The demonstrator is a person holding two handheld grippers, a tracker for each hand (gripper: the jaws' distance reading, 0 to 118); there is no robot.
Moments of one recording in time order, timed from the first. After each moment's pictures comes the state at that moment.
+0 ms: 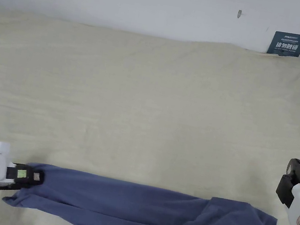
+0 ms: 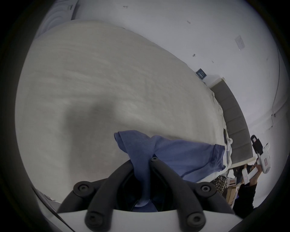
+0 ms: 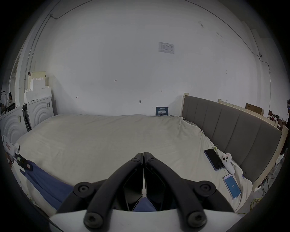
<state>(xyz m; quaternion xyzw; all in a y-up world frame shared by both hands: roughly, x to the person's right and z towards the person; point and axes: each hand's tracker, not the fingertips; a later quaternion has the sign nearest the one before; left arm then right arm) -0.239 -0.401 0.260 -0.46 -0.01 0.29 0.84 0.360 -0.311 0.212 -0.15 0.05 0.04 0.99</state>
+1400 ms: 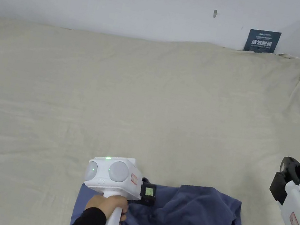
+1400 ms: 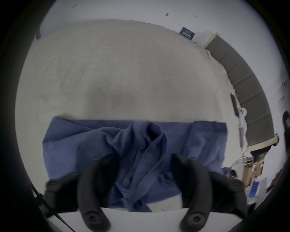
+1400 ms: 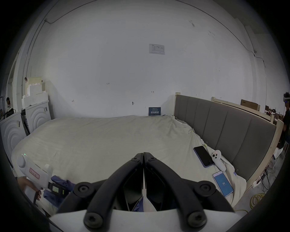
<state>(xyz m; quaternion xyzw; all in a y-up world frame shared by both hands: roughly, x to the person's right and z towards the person) 0.088 -0.430 0.154 -0.55 -0.05 0.18 0.81 0.416 -0.309 0.236 -0.15 0.03 0.02 0.99</state>
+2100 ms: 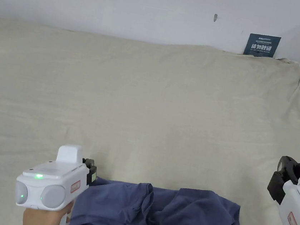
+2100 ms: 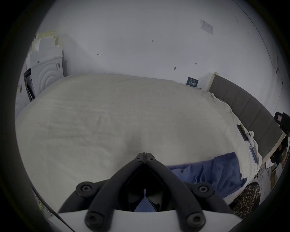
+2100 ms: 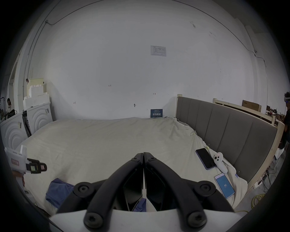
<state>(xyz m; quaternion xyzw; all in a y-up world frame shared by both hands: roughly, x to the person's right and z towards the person) -0.003 -0.414 0.228 -0.32 0.05 0.10 0.94 0.415 -0.306 0.232 -0.14 0.03 0.02 0.99</state>
